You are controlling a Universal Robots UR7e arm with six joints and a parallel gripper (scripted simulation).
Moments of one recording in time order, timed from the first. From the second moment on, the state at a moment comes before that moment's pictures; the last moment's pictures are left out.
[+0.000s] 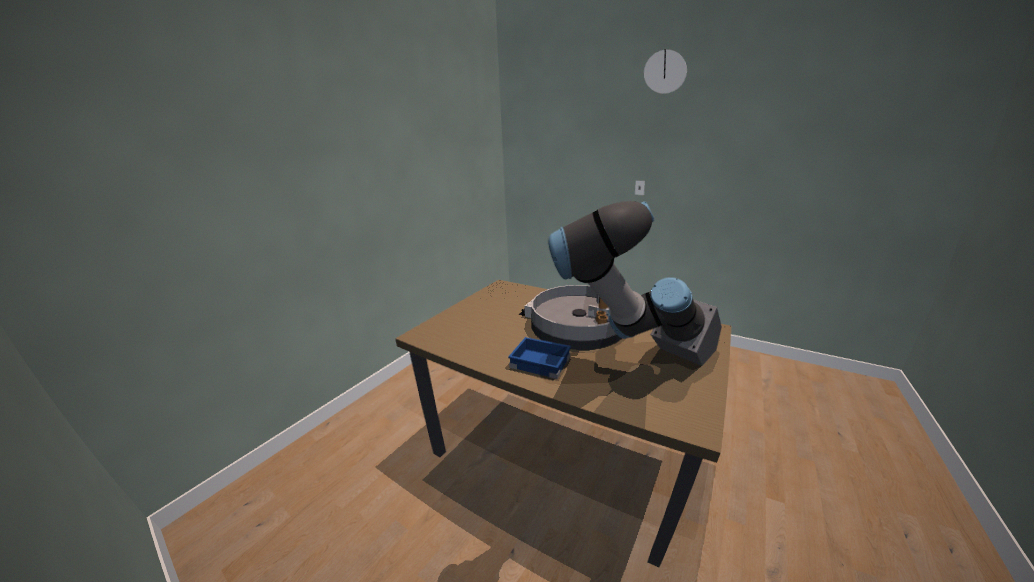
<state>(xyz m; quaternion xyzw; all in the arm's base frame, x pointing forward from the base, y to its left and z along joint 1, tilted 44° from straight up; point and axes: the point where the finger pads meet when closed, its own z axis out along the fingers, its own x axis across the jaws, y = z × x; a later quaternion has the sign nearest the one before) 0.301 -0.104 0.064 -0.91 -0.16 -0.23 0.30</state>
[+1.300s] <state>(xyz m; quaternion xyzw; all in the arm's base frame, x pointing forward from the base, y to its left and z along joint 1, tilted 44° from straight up) 0.377 -0.168 0.047 -0.91 -0.16 -0.23 0.30</state>
